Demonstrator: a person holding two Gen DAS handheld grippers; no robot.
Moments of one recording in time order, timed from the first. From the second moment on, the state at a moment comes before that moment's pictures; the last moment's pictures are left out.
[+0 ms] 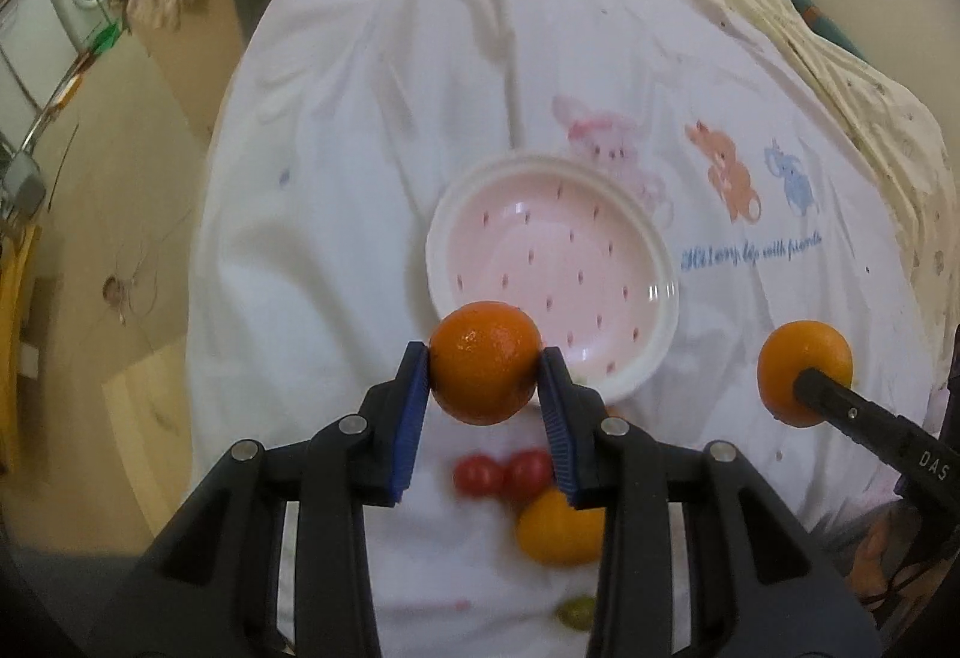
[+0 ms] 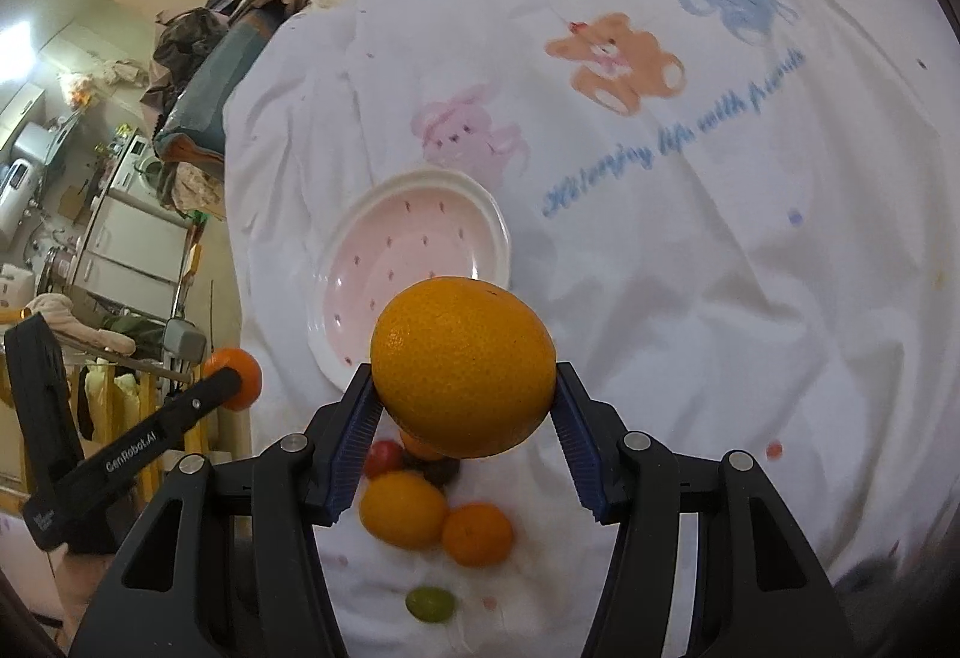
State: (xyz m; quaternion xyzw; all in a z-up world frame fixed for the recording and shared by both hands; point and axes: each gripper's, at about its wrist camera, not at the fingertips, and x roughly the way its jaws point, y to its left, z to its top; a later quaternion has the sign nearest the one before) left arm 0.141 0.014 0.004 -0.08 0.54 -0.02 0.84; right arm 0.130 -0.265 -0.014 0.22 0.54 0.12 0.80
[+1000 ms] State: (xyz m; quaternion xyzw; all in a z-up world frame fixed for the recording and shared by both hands) left arm 0.249 -0.017 -0.085 -0.03 0.59 -0.07 0.81; right arm 0.302 -0.176 -0.107 0.11 0.61 0.22 0.75
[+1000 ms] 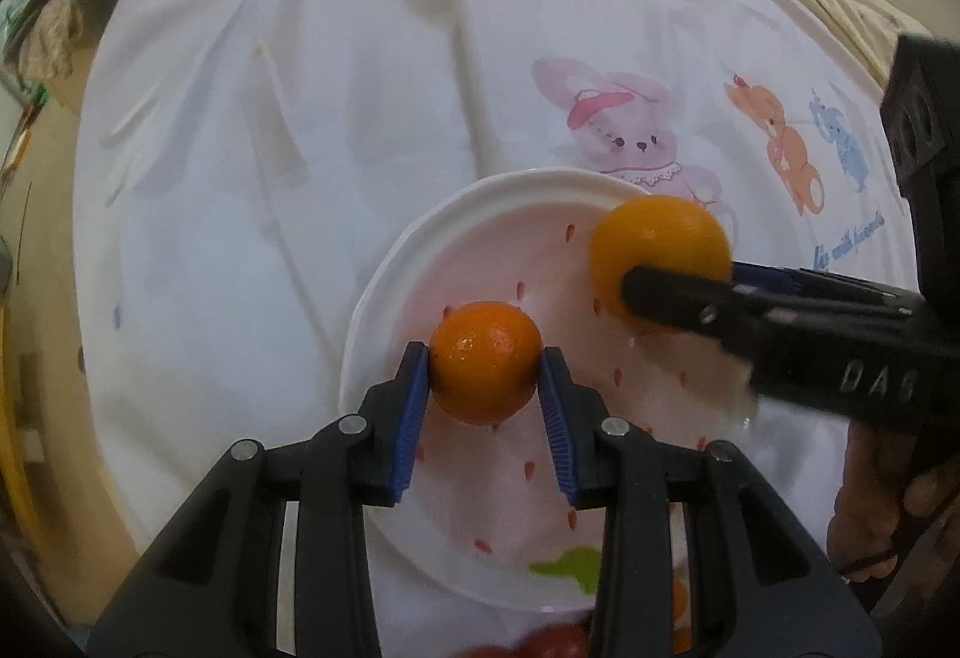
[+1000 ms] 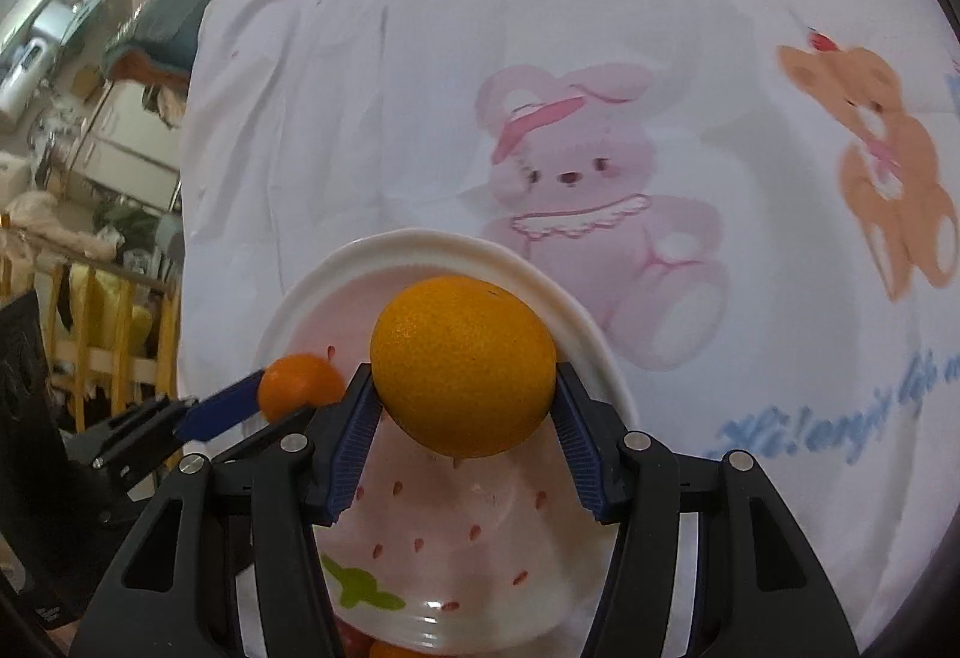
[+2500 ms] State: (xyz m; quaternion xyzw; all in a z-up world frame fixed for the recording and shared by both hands) left arm 0.252 -0.014 -0.081 -0.04 0.59 -0.06 0.81; right arm 0.307 -0.191 -0.091 0.18 0.59 0.22 0.75
